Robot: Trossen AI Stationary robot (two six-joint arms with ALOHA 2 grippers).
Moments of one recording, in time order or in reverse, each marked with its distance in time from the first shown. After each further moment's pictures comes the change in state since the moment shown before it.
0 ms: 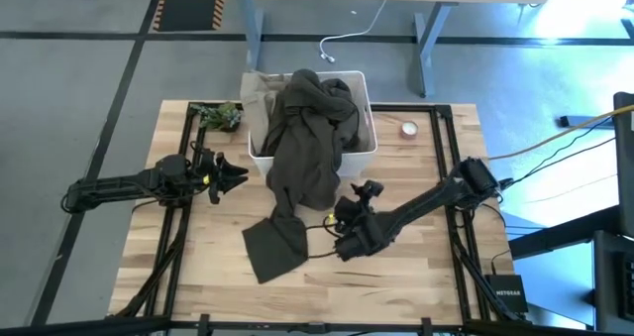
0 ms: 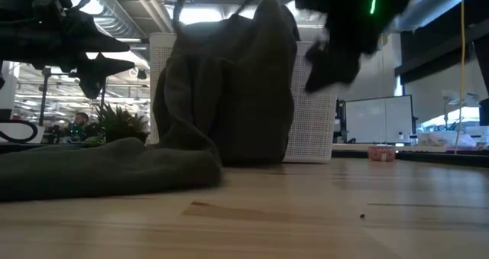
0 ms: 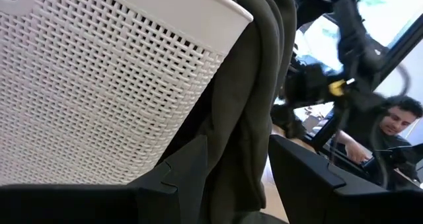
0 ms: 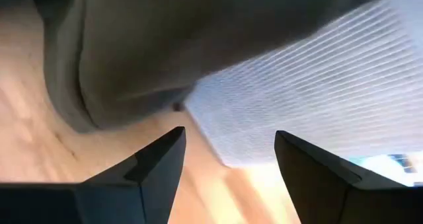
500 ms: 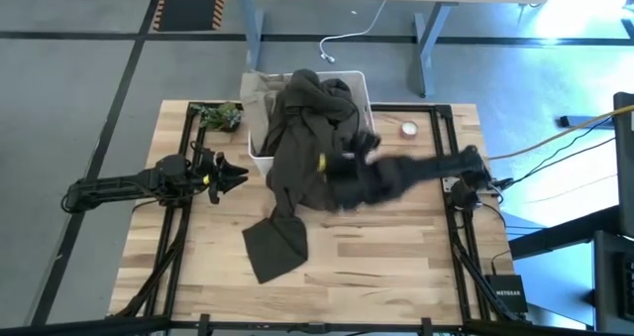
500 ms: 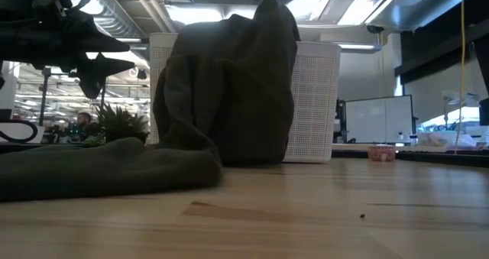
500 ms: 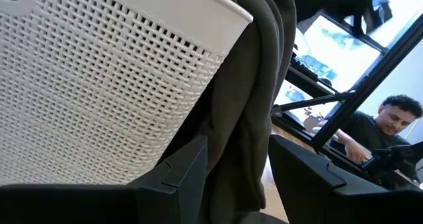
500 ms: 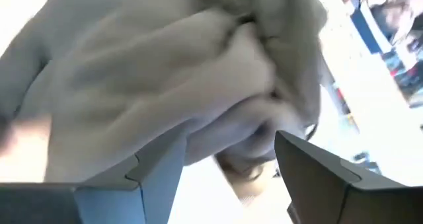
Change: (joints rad) left arm 0.000 0.000 0.000 0.000 0.000 0.000; right arm -0.150 -0.001 0.834 -0.513 -0.137 -0.368
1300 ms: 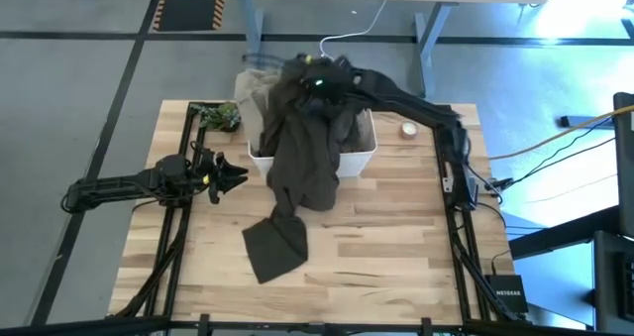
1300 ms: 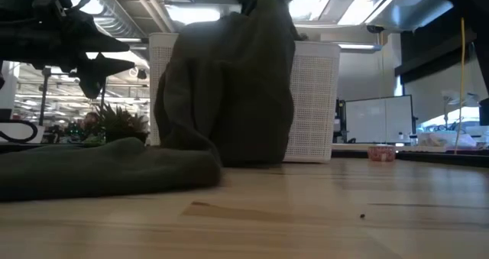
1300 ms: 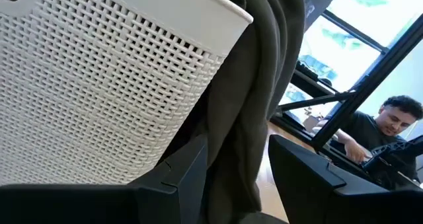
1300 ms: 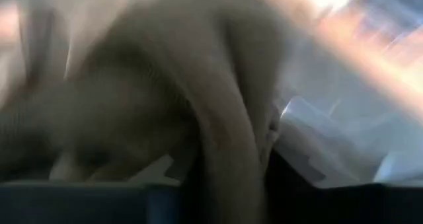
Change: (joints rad) left arm 0.000 0.000 0.000 0.000 0.000 0.000; right arm -0.565 0.126 0.136 0.555 -0.388 -0.359
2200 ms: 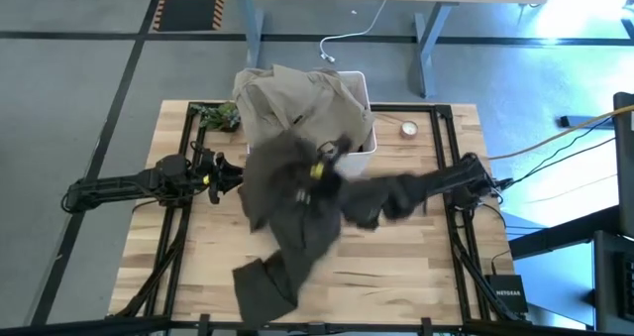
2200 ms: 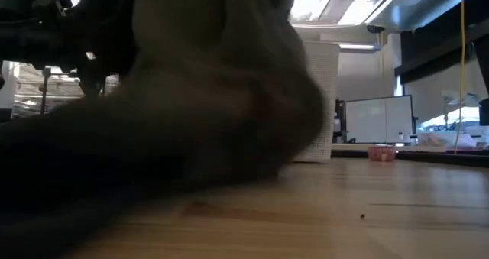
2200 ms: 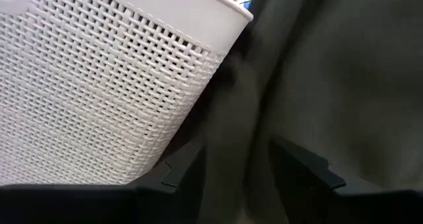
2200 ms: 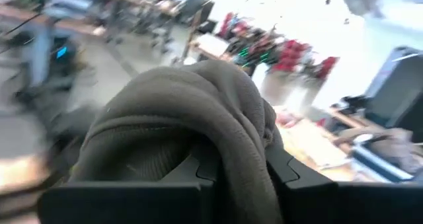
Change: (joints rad) left arm 0.000 0.000 0.000 0.000 0.000 0.000; right arm 0.653 -0.108 -0.108 0.713 0.616 -0.429
